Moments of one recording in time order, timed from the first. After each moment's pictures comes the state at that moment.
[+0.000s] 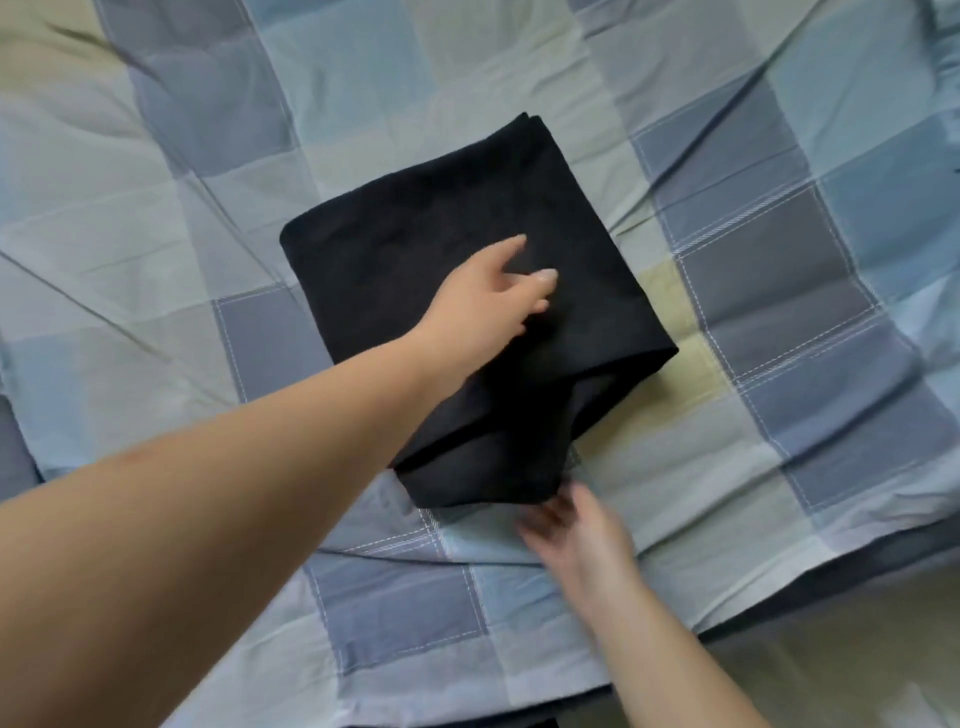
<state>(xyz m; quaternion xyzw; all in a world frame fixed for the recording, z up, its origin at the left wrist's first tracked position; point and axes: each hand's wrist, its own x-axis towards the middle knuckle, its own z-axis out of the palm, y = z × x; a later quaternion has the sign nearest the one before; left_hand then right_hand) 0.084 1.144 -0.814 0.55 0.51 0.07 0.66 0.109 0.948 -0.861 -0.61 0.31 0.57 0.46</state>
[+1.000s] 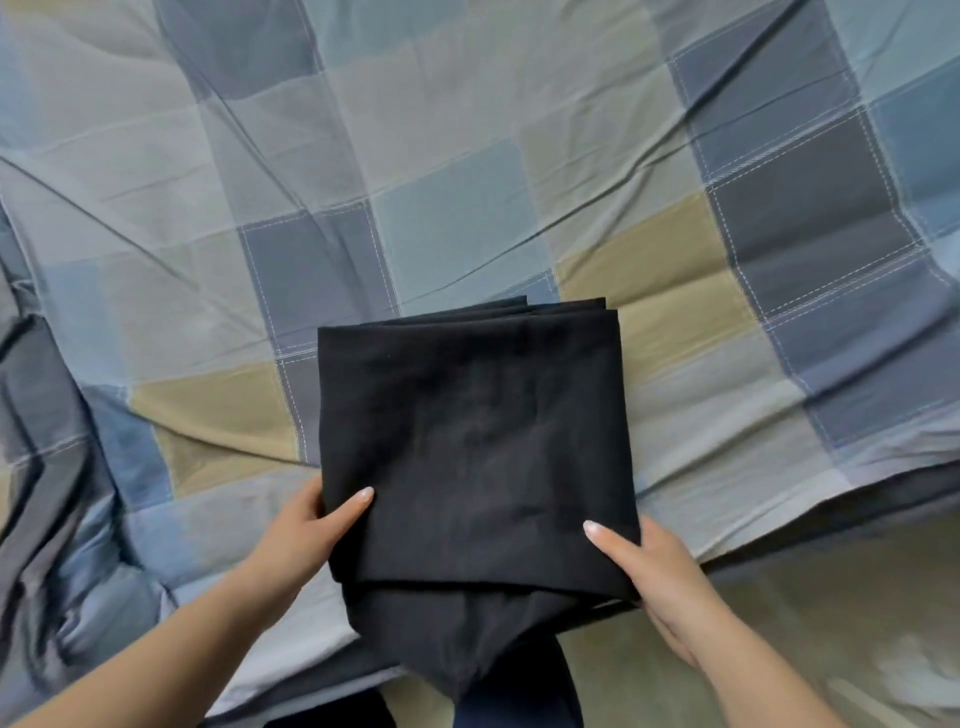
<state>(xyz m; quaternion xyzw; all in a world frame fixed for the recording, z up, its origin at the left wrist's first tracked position) -0.162 0.992 -0.839 0.38 0.67 -0.01 0.64 0.125 0.836 -0.851 -0.70 0.00 0.66 0.27</state>
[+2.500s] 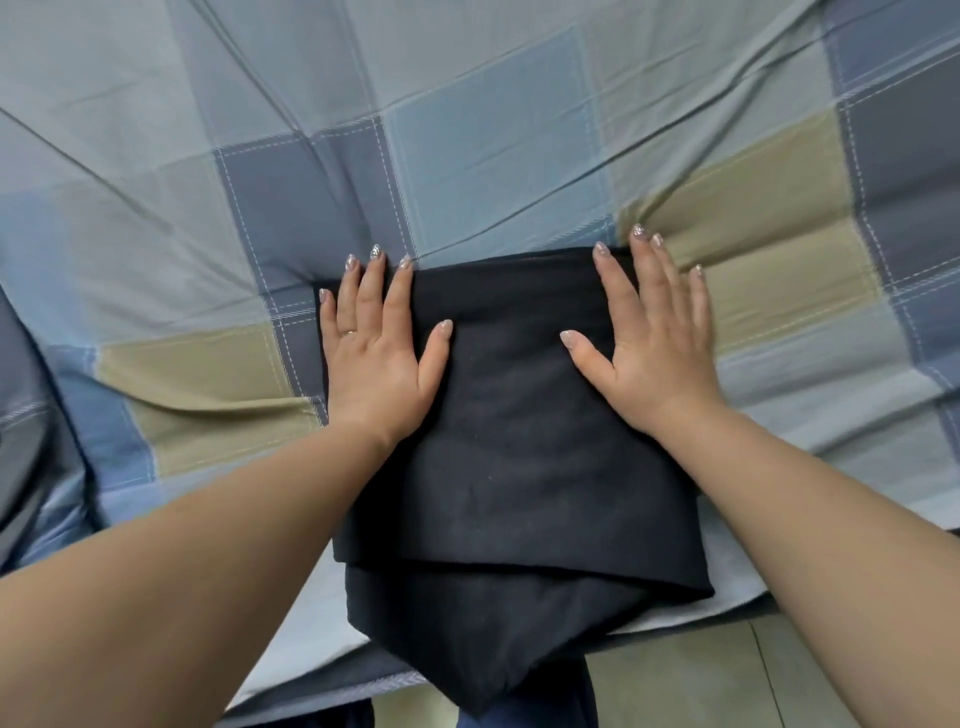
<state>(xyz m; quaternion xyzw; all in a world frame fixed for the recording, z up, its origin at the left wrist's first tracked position) -0.081 1.064 -0.922 0.80 0.58 -0.05 0.16 0.147 0.985 -0.921 -0.78 -0.59 0.22 0.03</state>
